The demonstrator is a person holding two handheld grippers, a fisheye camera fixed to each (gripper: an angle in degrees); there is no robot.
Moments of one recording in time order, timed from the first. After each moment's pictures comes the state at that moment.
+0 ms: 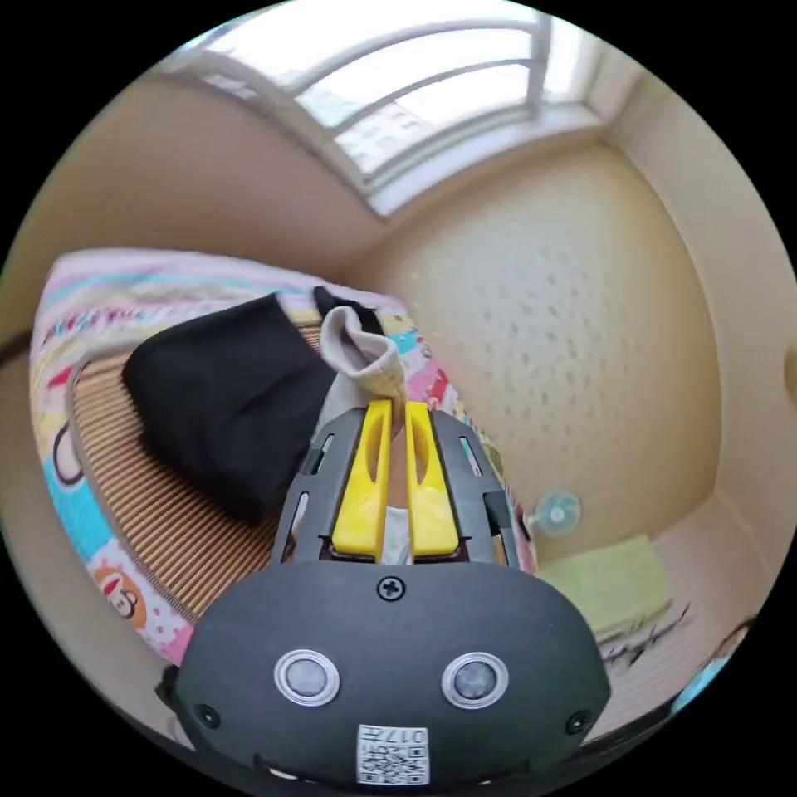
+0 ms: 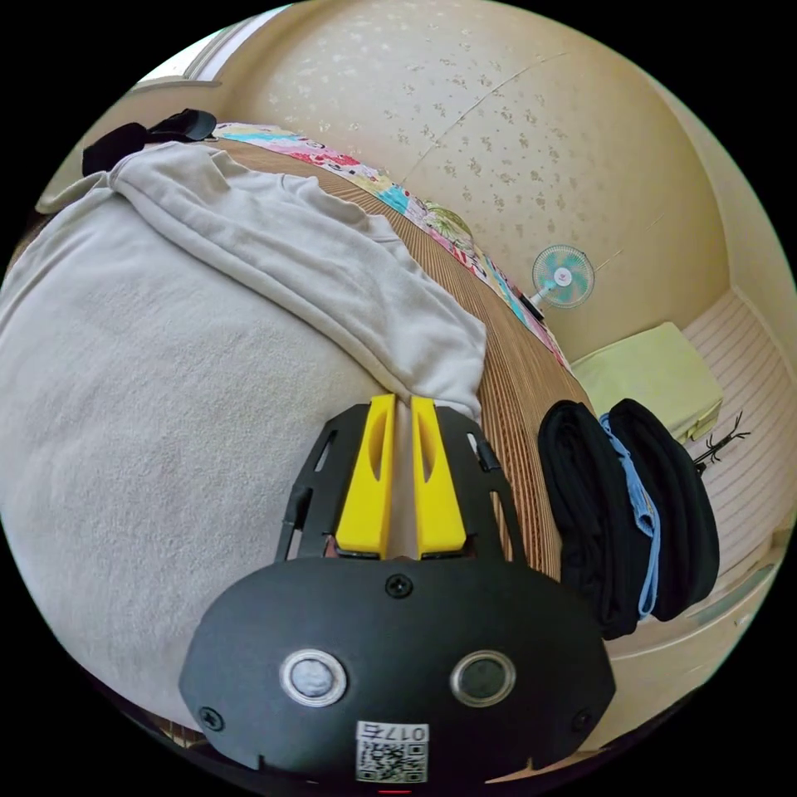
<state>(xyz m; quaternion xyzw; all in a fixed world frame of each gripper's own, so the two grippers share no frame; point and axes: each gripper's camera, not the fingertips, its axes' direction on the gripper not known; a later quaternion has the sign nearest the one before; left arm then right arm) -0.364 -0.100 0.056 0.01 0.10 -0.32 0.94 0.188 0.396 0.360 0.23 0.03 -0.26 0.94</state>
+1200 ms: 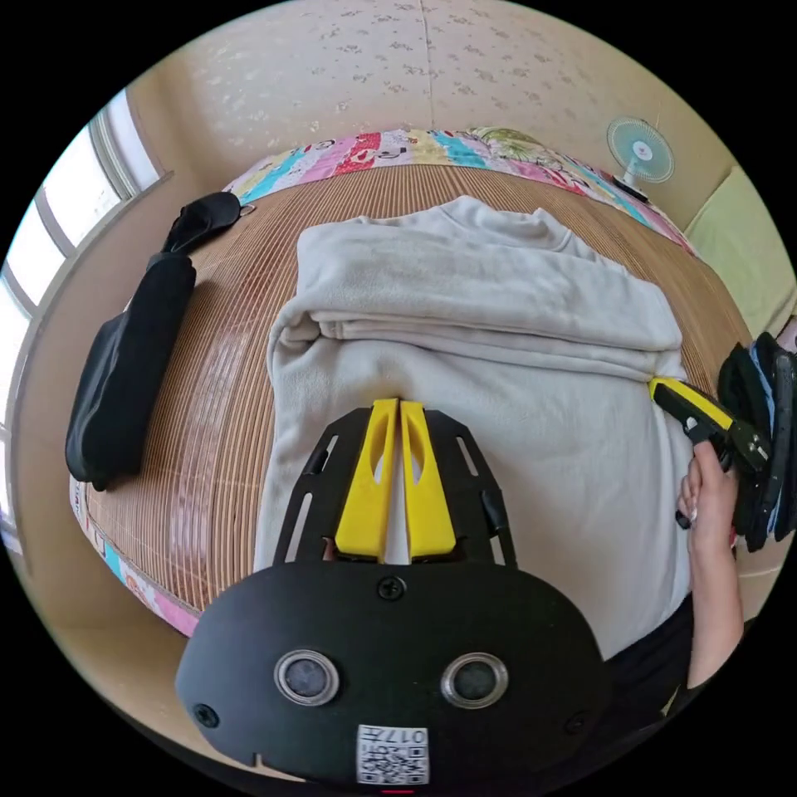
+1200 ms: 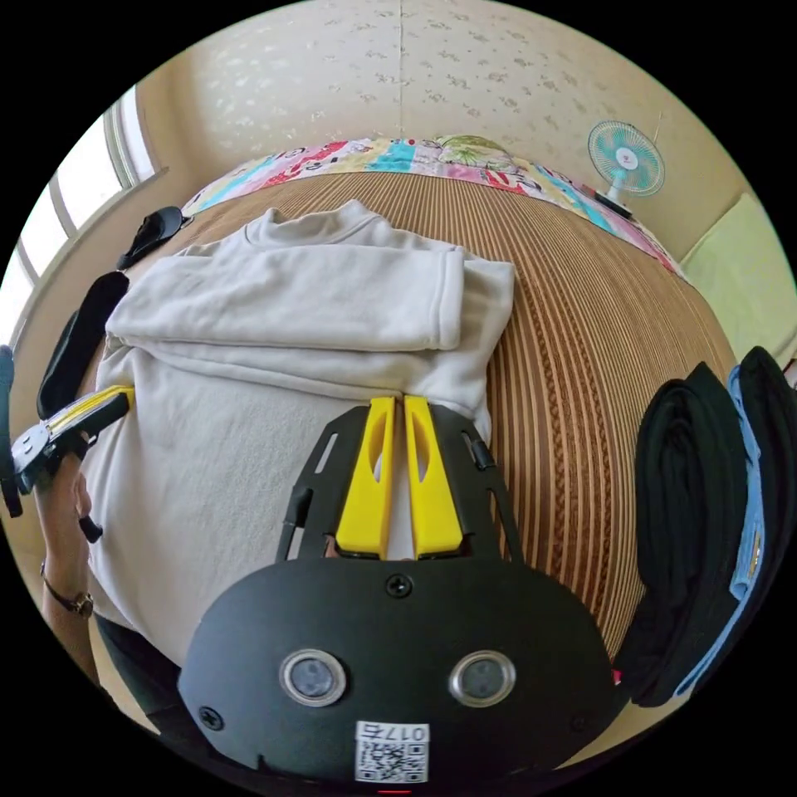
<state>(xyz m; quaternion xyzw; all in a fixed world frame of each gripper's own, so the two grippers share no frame) 0.088 0.247 0.339 -0.32 -0.04 0.05 0.94 0.202 0.217 0.378 0.08 -0.22 -0.19 0.95</state>
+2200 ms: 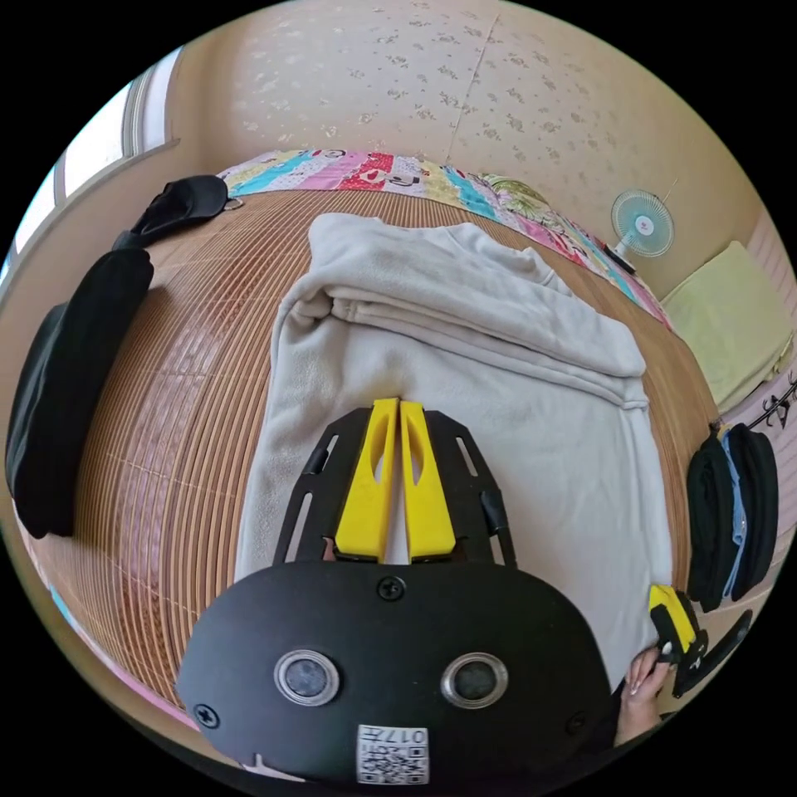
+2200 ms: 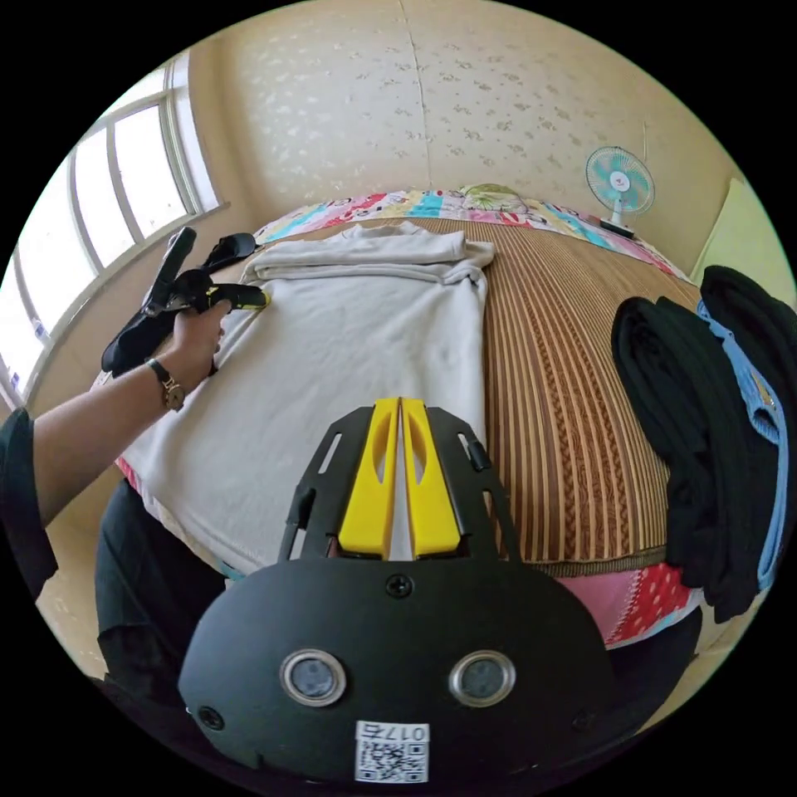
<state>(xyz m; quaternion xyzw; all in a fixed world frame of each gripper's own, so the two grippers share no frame) -0.010 0.182 0.396 -0.28 0.01 -0.02 0.96 0.257 0.286 0.289 0.12 -0.32 -0.18 0.92</state>
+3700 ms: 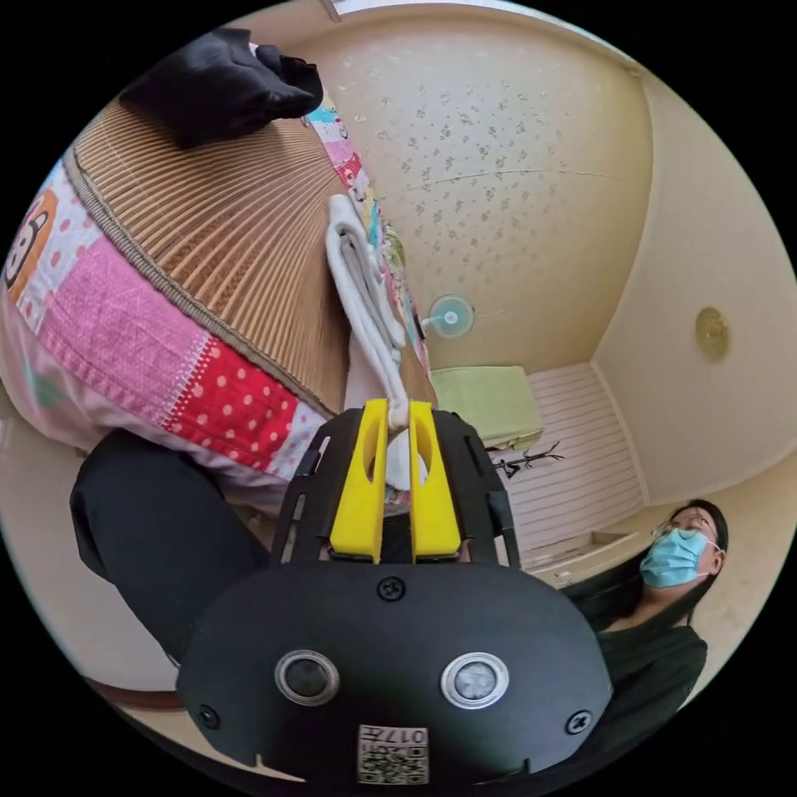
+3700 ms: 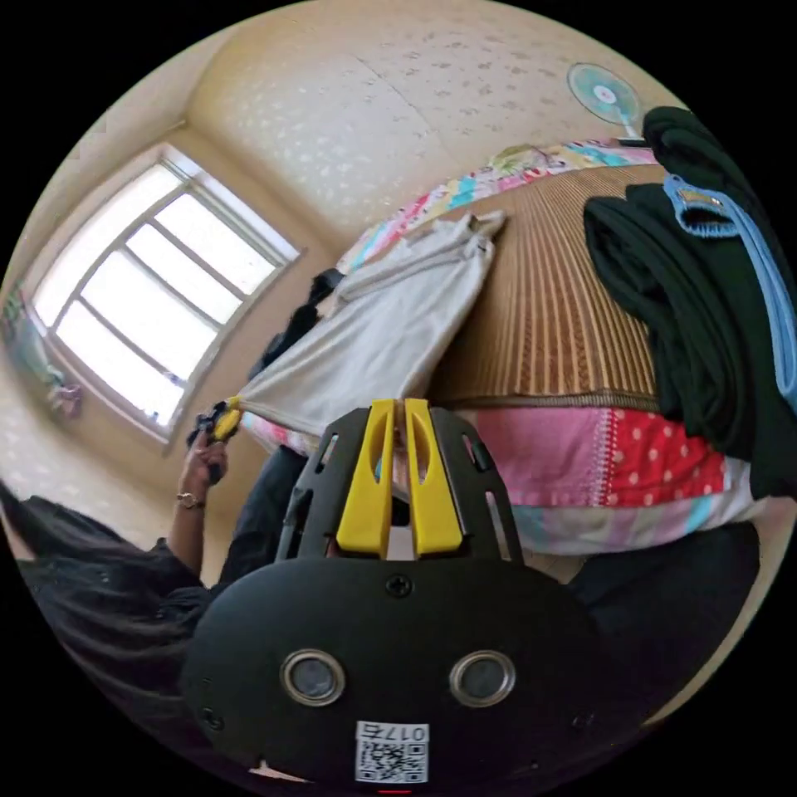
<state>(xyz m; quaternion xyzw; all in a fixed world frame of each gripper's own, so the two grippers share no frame) -0.373 0.137 0.000 -0.19 0.45 -0.33 0.81 0.455 0.239 0.102 0.10 -0.60 -0.13 0.78</state>
